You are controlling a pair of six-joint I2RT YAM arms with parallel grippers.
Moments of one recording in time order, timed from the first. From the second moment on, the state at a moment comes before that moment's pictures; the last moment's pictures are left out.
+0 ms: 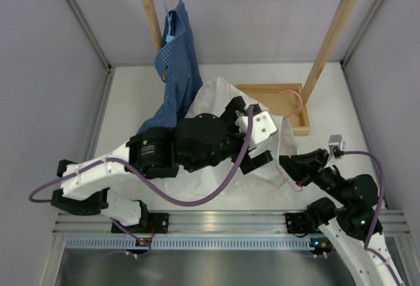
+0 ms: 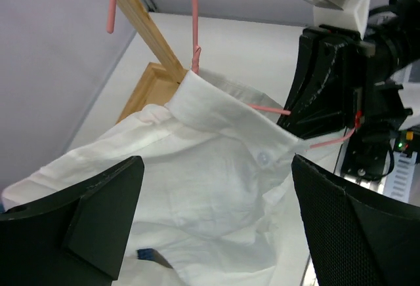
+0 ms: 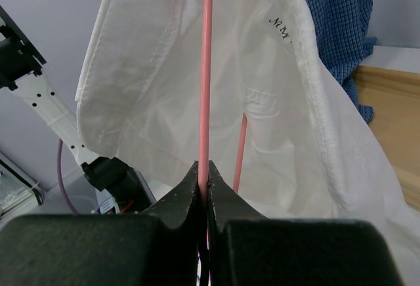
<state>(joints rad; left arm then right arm) -1.46 1.46 1.94 -0.76 -0.40 0.10 0.44 0.01 0.44 -0.16 -0.48 0.53</state>
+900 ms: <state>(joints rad) -1.06 1.46 1.92 -0.86 0.64 0.43 0.44 0.01 0.49 -0.18 -0.75 0.47</state>
